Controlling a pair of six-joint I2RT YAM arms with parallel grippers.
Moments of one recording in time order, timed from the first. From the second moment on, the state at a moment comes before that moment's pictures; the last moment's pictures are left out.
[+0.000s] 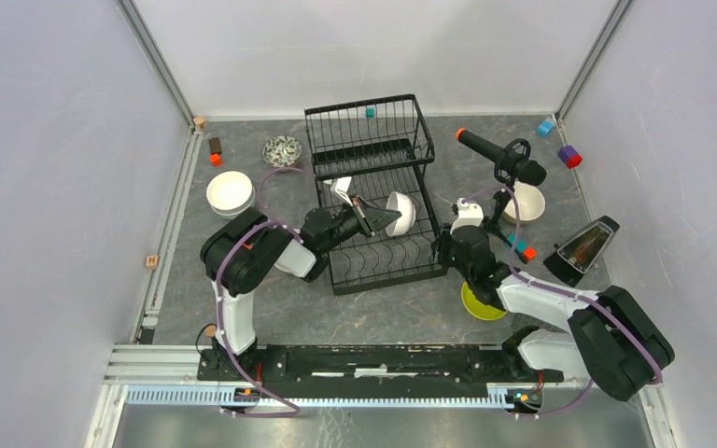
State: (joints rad) left arm -0.65 1.96 0.68 1.40 0.33 -0.91; right arm 0.57 1.22 0.35 0.32 0.27 0.43
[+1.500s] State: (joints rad) left arm -0.69 1.93 0.60 1.47 0.30 -0.97; right arm 0.57 1.24 0.39 0.27 0.24 0.43
